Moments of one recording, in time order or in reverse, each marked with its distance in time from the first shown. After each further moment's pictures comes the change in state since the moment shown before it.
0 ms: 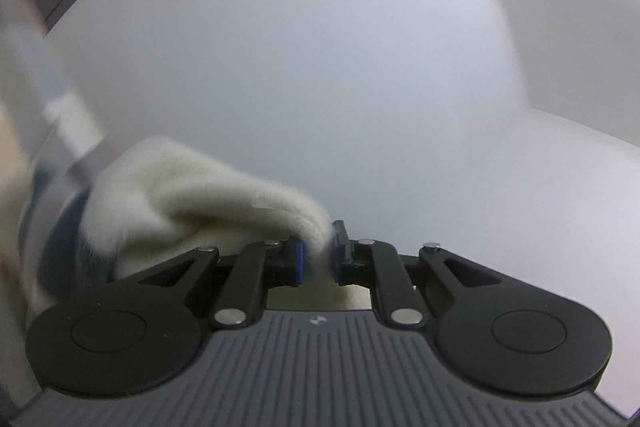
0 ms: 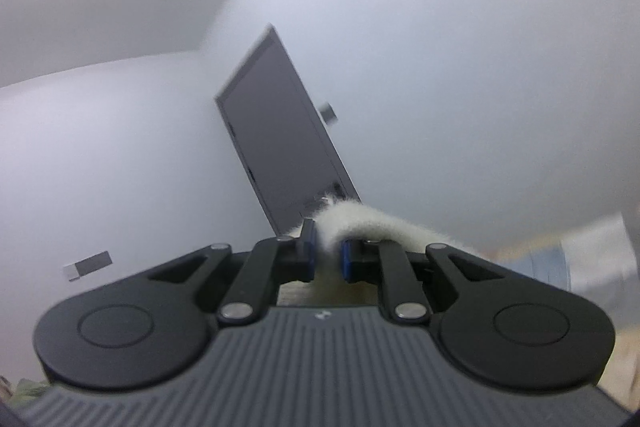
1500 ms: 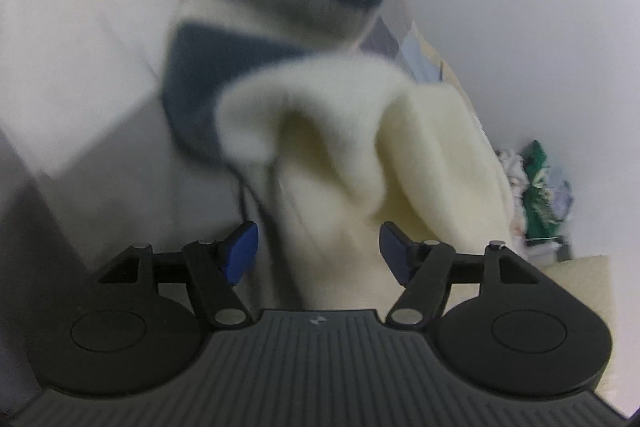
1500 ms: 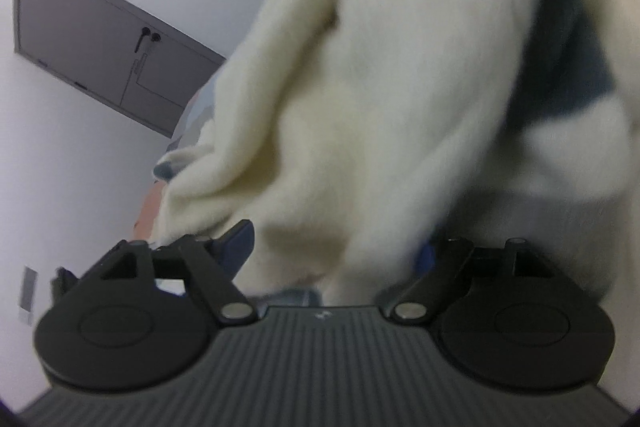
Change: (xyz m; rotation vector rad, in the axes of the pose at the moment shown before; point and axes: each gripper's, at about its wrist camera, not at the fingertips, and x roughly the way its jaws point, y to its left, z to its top) left arm 0.076 0.275 -0.113 -0.356 0.447 0.580; right arm 0.113 -0.172 -0.283 0.617 0.575 -0.405
